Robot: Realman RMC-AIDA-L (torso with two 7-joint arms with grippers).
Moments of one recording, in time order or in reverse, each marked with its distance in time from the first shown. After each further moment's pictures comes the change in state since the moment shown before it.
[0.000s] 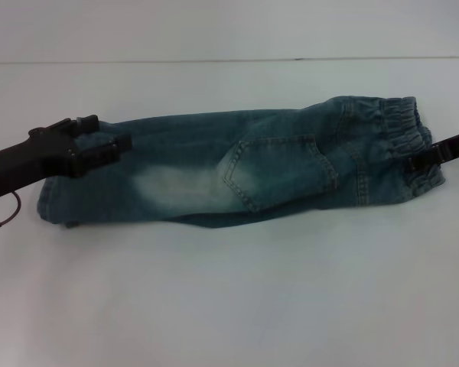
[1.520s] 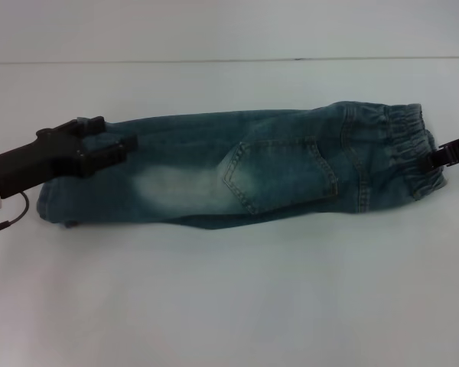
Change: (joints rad) left arm -0.012 -0.007 0.006 -0.025 -0.002 -0.039 0.024; right arm -0.012 -0.040 0.021 -0.027 0.071 -0.150 -0.041
